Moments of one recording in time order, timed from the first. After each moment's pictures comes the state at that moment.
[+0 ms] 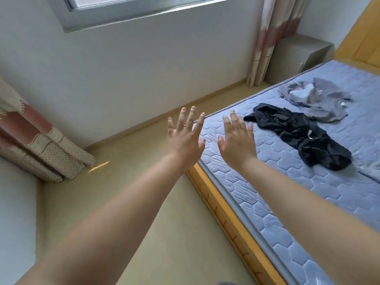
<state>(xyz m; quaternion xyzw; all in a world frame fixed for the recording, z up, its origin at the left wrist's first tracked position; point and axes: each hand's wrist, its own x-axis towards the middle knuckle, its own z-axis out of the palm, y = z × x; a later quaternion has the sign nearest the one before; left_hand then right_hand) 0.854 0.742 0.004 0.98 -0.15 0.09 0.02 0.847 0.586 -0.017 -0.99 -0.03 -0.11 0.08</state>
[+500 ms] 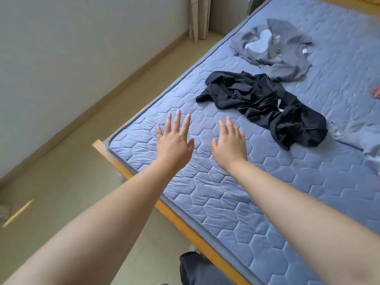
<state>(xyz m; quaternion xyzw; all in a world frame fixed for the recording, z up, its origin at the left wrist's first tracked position) 1.150 0.533 -0.183 0.96 -0.26 -0.06 0.07 1.086 0.389 -0.198 -0.97 0.21 0.01 0.14</state>
